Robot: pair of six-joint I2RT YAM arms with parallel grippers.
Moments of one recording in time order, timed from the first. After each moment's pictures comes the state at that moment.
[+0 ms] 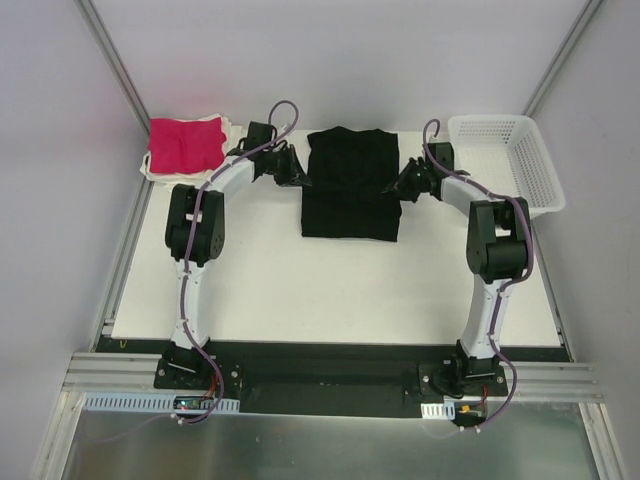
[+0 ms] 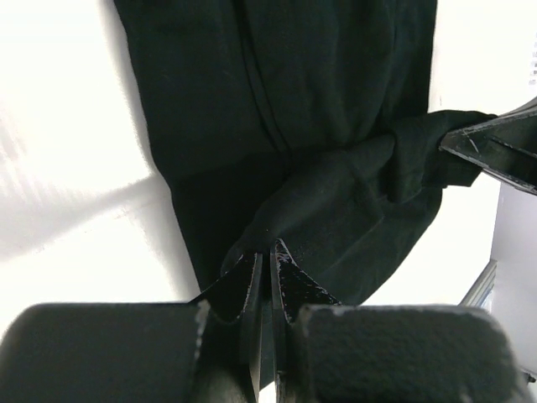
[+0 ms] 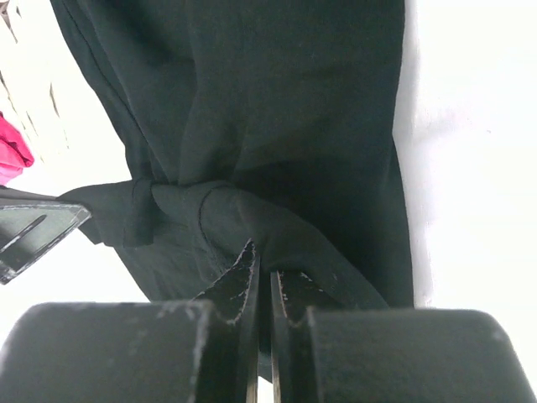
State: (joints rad) left arm -0.25 2.26 1.81 -0.34 0.63 -0.51; right arm 0.14 2.07 1.46 -0.21 -0.42 0.73
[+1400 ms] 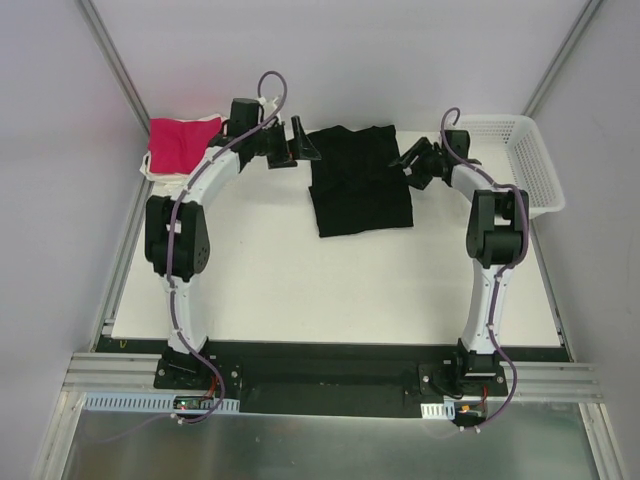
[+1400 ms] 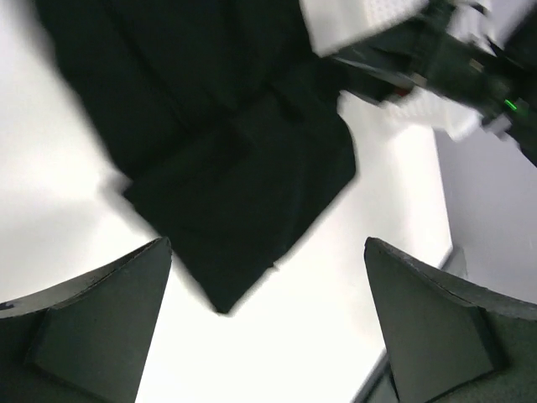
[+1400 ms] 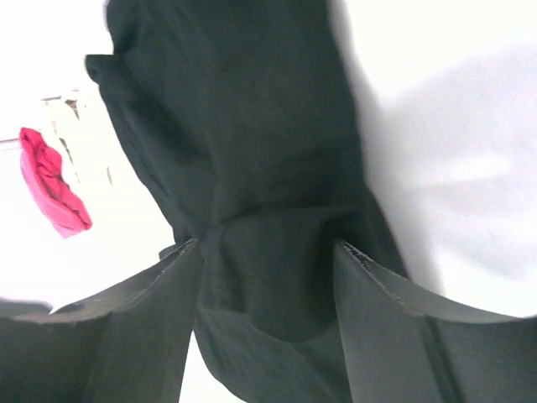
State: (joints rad) left arm -0.21 2.12 1.85 -0.35 0.68 -0.51; right arm 0.04 2.27 1.74 -0.20 -0.49 0.81
